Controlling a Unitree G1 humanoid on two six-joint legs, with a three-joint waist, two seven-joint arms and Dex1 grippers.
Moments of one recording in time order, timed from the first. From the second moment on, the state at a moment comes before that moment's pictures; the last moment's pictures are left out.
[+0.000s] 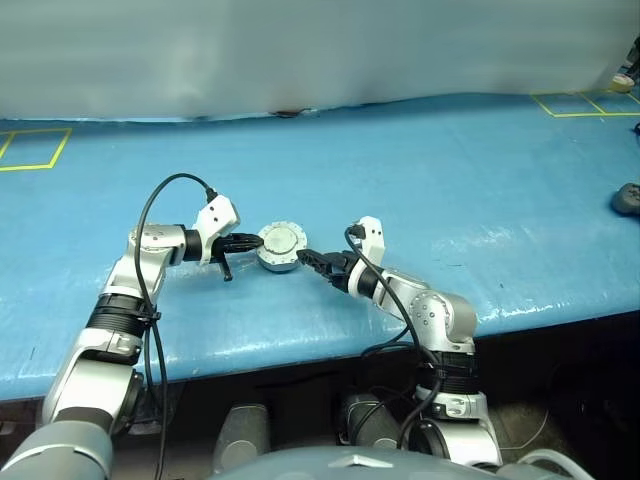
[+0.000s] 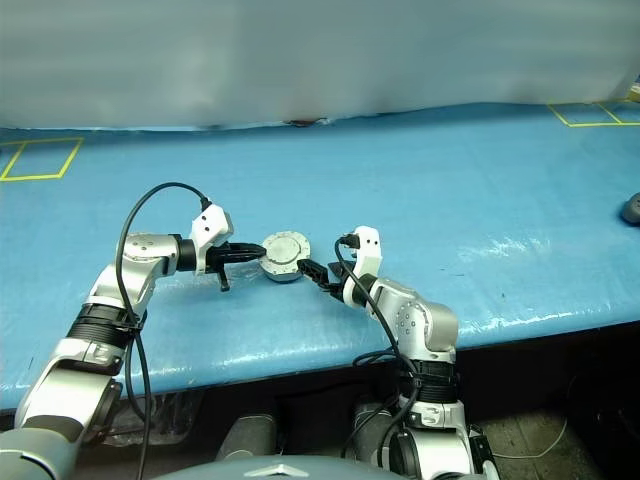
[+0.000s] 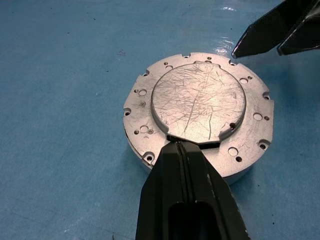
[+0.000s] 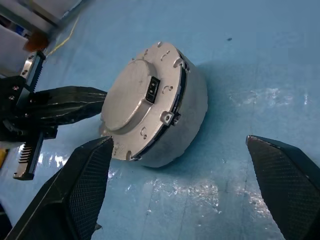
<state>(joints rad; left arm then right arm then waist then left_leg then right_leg) -0.58 0.55 -0.14 0.47 -0.08 0.16 -1.11 -0.35 0.11 -0.16 -0.06 0.46 1.07 0.32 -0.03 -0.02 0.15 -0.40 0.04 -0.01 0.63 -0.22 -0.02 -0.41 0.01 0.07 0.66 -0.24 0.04</state>
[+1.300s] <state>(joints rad) -0.53 0.57 -0.13 0.41 -0.09 0.19 -1.11 -0.45 0.16 -0.31 0.32 0.99 1.07 0.16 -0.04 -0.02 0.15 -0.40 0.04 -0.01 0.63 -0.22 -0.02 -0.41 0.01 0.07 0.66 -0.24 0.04</state>
